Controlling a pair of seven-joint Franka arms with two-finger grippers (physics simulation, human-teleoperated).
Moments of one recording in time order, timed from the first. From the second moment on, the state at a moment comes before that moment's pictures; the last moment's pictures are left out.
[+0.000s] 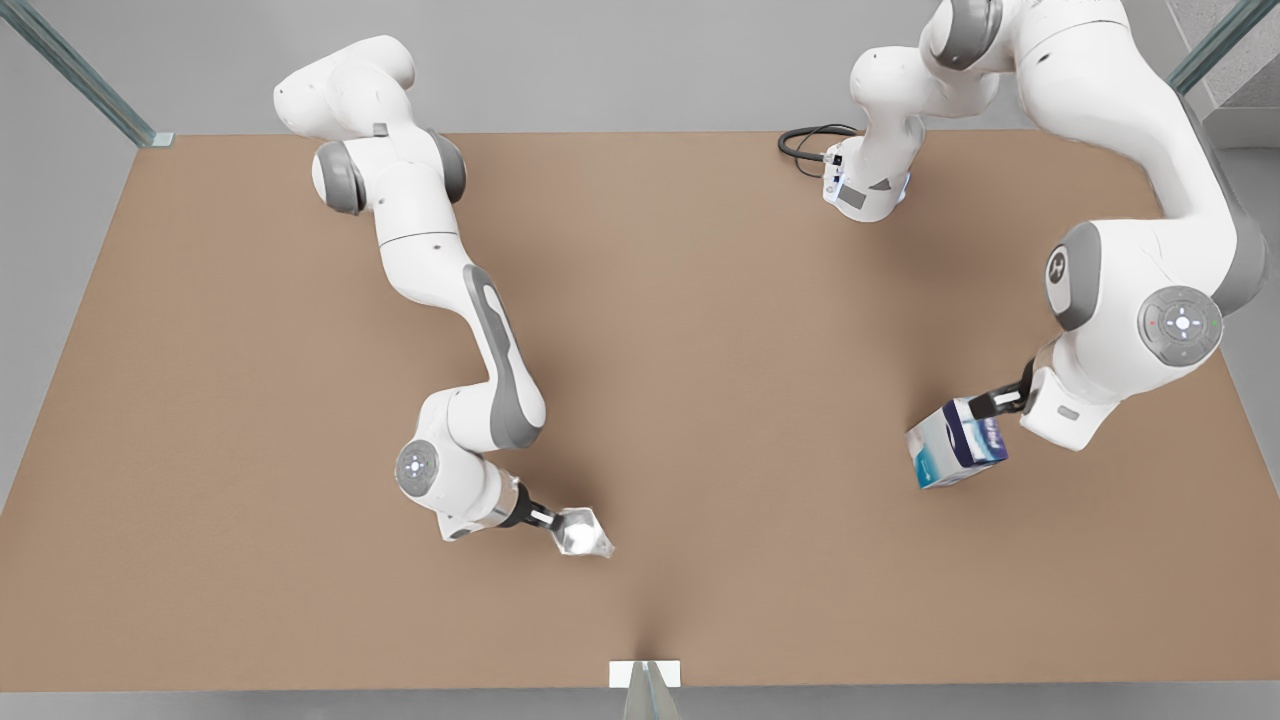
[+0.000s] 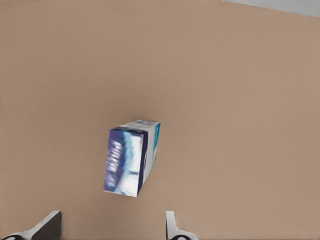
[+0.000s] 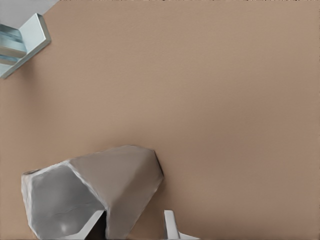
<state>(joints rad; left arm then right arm) -0.10 0.31 0.09 -1.40 0.08 1.62 -0.27 0.63 1.06 -0.45 -1.01 0.85 2.09 0.41</state>
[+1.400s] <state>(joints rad) -0.04 0.41 0.10 -1.76 -0.05 1.97 -0.05 0.08 0.23 -0.01 -1.37 -0.16 1.55 0.06</state>
